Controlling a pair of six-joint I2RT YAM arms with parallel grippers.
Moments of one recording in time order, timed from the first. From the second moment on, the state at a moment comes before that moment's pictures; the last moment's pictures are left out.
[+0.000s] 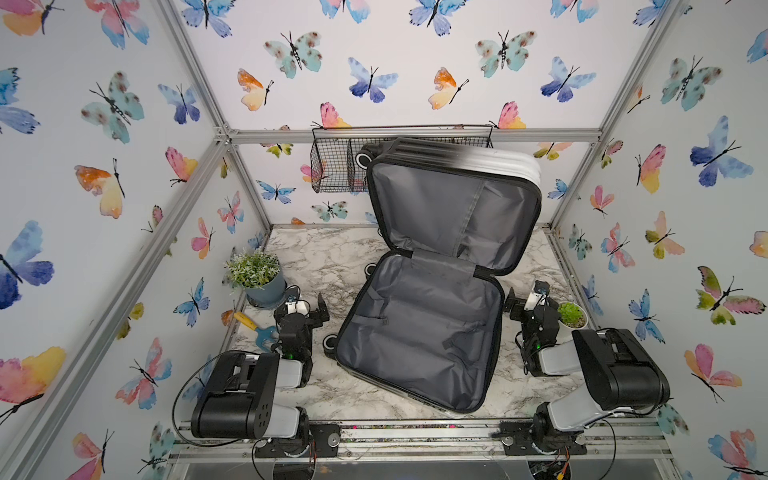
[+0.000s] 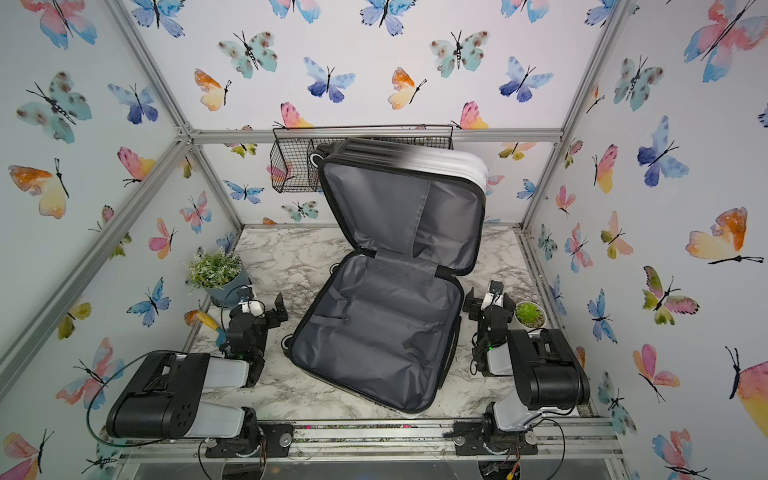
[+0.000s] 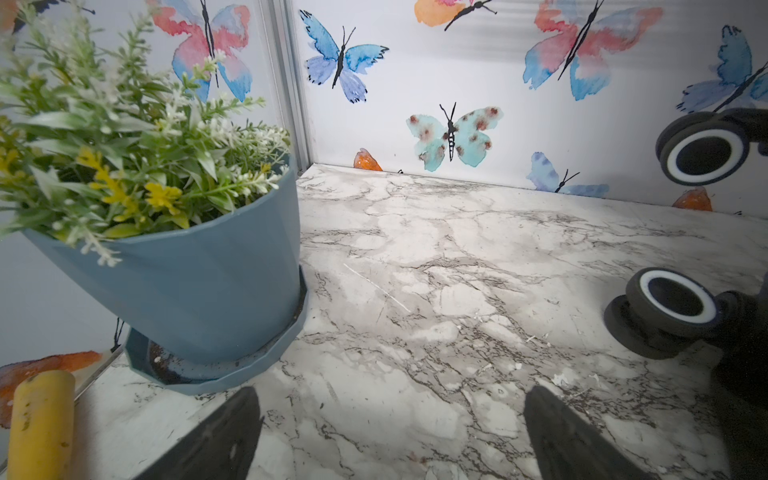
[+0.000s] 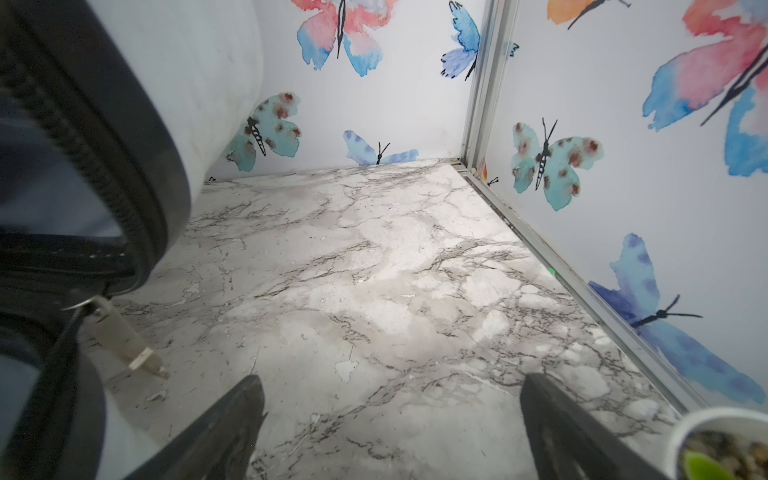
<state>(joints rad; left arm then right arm) -0.07 1.42 0.17 1.04 -0.24 -0.08 0.08 1.57 0.23 1.14 0.26 0.03</state>
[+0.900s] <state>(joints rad) -0.07 0.87 0.57 0.20 -0.10 -0.21 0.08 1.10 0.48 0.60 0.12 0.02</state>
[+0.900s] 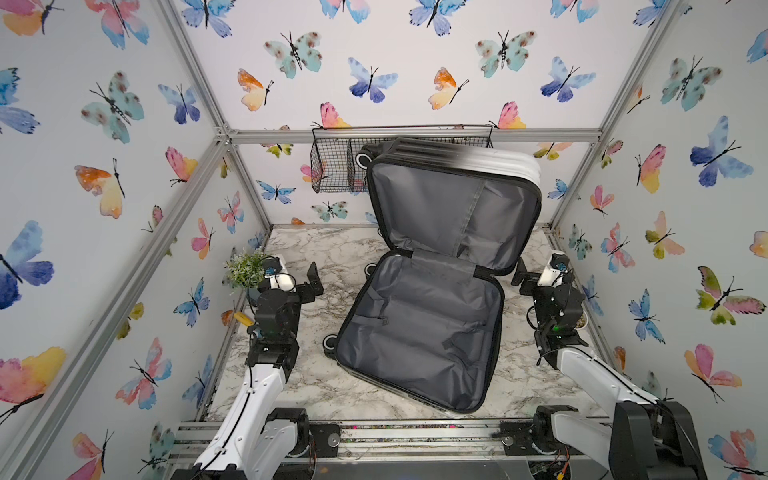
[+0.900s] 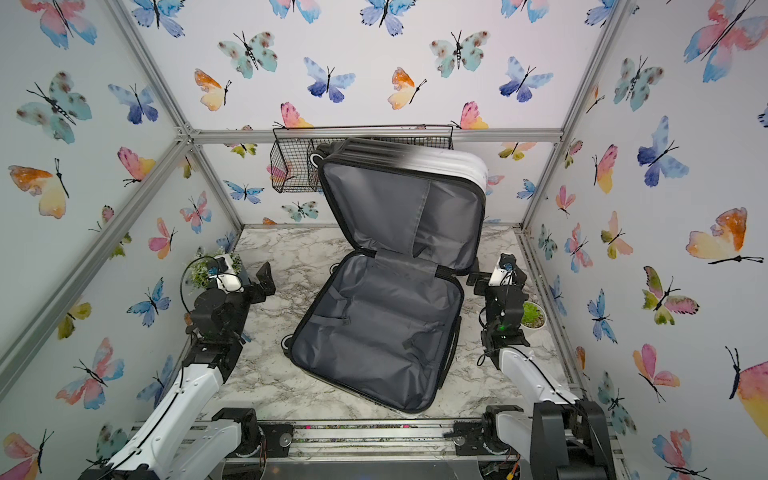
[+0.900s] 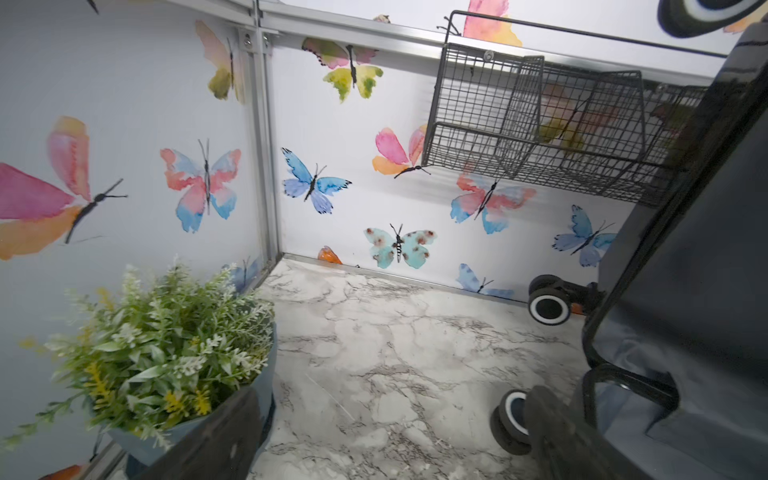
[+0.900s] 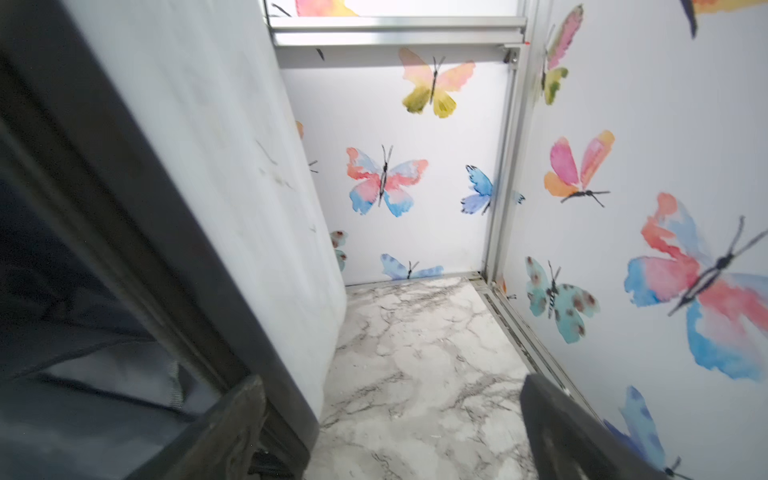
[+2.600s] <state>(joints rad) -0.55 1.77 2.12 -0.27 0.20 -1.29 0.40 1.13 0.69 -0.48 0.02 0.82</state>
